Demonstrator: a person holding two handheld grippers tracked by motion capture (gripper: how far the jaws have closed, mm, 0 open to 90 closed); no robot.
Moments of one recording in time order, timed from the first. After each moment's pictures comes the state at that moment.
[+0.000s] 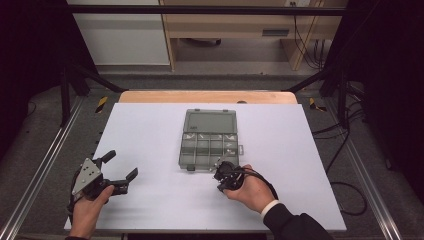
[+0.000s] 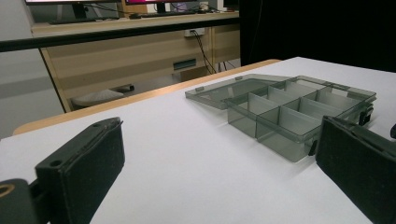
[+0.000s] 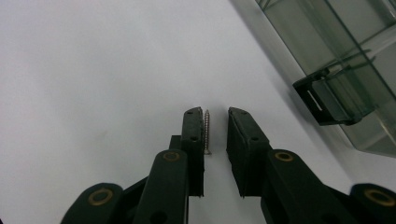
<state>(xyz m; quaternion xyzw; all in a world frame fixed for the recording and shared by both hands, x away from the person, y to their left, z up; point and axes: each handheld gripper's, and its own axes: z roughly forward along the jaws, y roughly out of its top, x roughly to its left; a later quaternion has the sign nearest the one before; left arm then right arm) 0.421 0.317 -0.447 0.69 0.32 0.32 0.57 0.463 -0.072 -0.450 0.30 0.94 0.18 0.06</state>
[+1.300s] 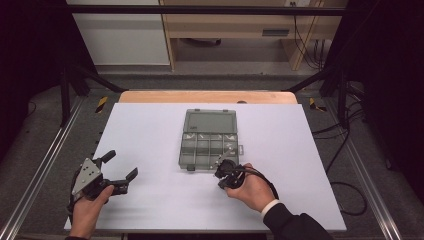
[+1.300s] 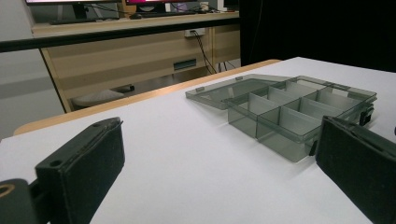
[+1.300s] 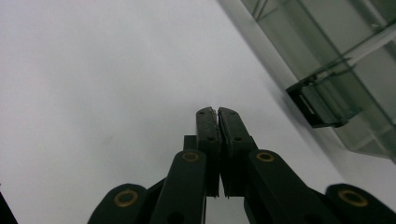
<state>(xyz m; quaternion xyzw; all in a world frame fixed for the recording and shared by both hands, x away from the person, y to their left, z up) 0.421 0.318 -0.447 0.69 0.32 0.32 0.57 0.465 -0.076 -0.442 0.31 0.93 0.20 0.05</state>
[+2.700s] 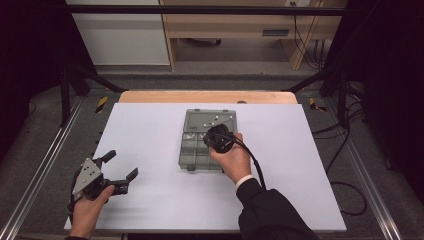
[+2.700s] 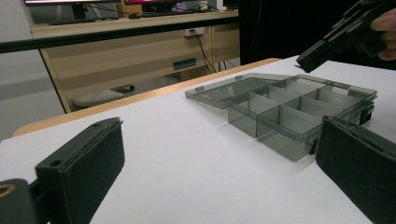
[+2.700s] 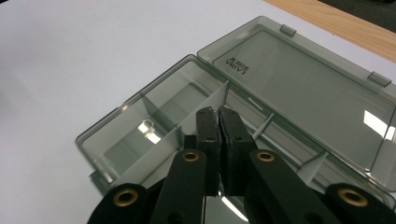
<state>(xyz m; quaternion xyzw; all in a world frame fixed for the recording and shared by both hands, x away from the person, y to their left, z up) 0.422 0.317 -0.447 0.69 0.32 0.32 0.57 0.540 -0.045 -0.404 0.38 0.83 0.37 0.18</state>
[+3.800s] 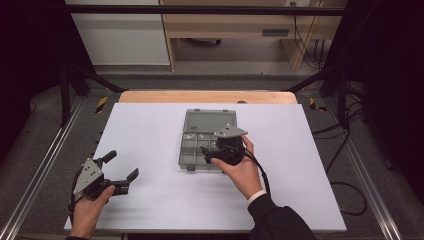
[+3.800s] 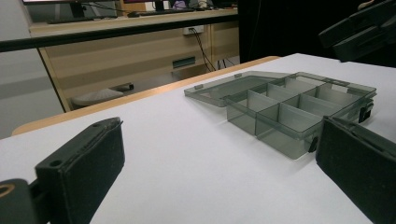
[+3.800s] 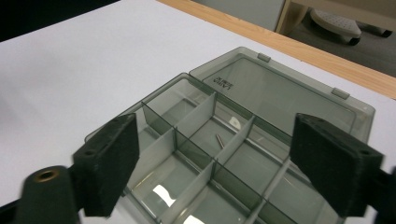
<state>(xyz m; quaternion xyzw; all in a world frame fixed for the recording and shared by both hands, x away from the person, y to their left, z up) 0.421 0.316 -0.448 0.69 0.32 0.32 0.56 0.501 -0.071 -0.404 0.37 0.79 0.44 0.23</state>
